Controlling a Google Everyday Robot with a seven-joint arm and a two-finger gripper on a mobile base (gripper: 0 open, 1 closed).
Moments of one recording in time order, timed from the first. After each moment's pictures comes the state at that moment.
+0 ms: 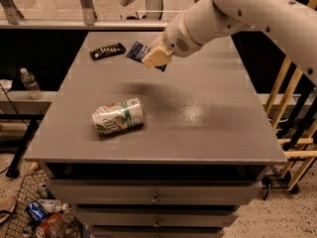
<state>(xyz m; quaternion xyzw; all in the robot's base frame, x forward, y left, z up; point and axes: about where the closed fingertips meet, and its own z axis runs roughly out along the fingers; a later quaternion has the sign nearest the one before) 0.631 0.007 0.927 -0.56 0.72 0.17 0.38</state>
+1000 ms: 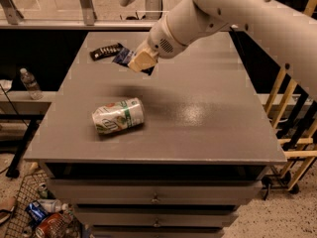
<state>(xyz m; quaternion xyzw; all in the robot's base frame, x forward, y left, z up) 0.622 0.046 0.921 -0.56 0.72 0.20 0.35</state>
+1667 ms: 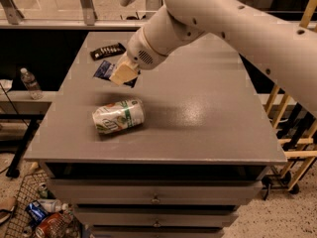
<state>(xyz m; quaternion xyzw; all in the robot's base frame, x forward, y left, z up) 0.589 0.093 0.905 -0.59 0.71 0.21 0.32</state>
